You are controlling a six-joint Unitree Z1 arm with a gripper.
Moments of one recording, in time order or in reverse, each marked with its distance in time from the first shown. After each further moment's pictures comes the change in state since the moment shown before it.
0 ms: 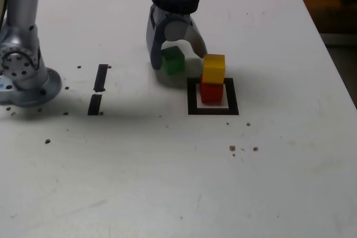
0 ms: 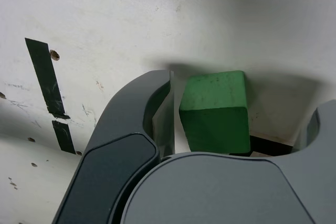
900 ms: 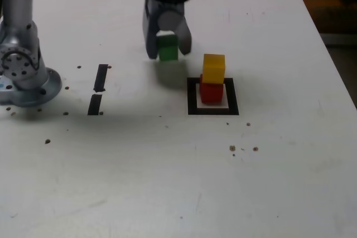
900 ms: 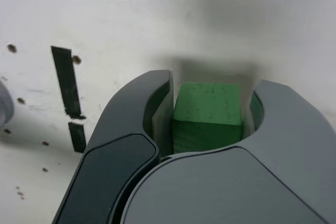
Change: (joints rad) arm -0.004 -0.120 0.012 0.014 0.057 0.010
